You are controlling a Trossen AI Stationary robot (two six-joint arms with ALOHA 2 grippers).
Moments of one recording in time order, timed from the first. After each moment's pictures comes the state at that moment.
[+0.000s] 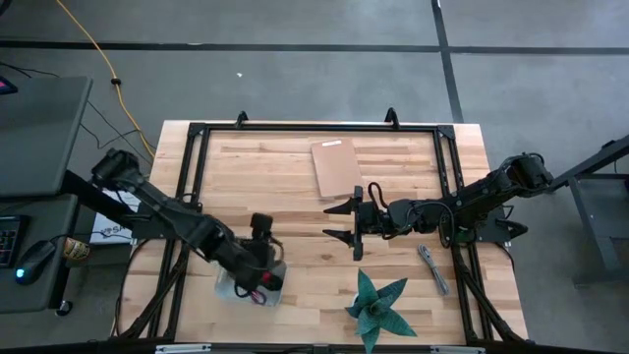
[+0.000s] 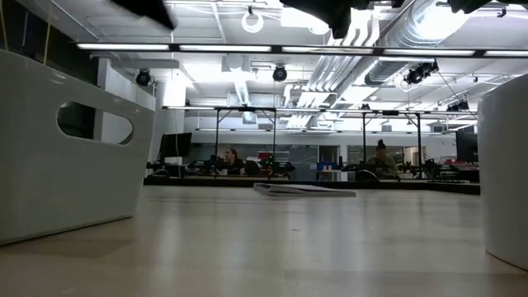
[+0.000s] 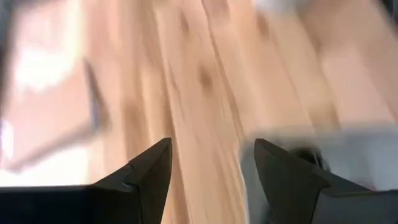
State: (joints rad) left arm -0.46 1.41 1.09 -0.64 -0.47 -0.11; right arm 0.29 1.43 0.75 0.67 0.31 0.07
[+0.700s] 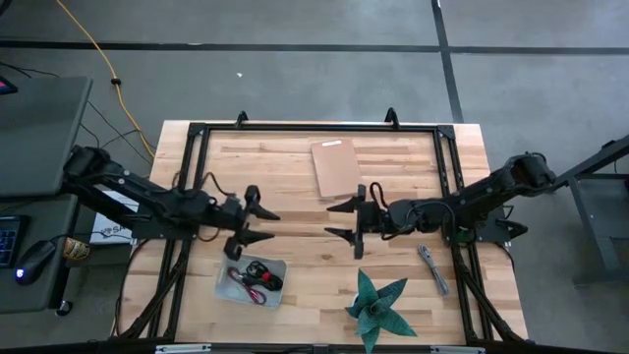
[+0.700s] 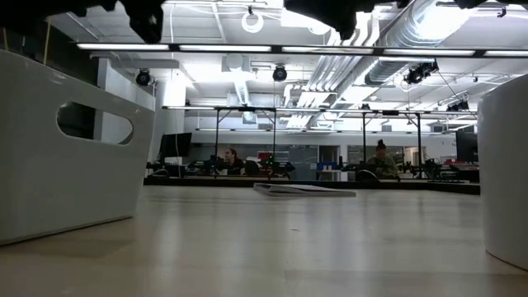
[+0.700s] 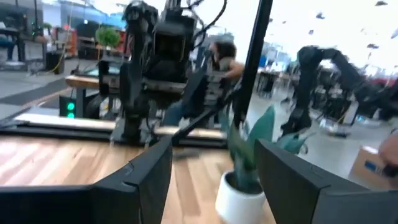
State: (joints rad) left arm -0.19 0.98 0.35 0.73 -0.12 -0.15; right arm 0.29 1.40 0.75 0.58 0.35 0.05
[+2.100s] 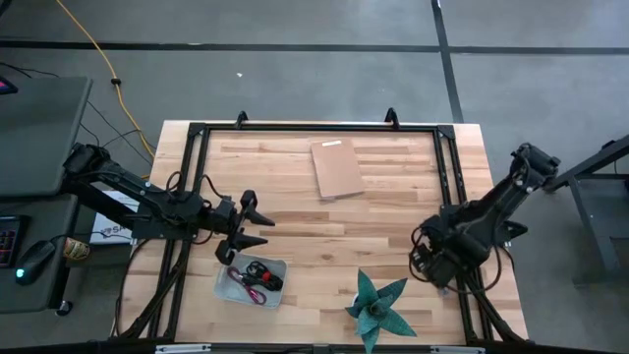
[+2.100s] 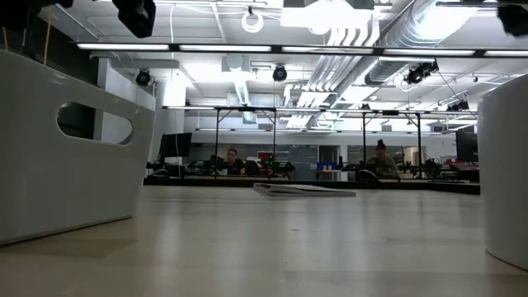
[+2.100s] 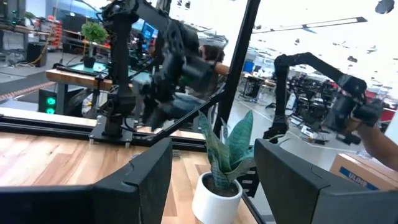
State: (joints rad) left arm -0.26 0.93 0.35 0.70 -0.14 -0.21; right arm 0.80 1.29 0.98 -1.35 0.18 1.89
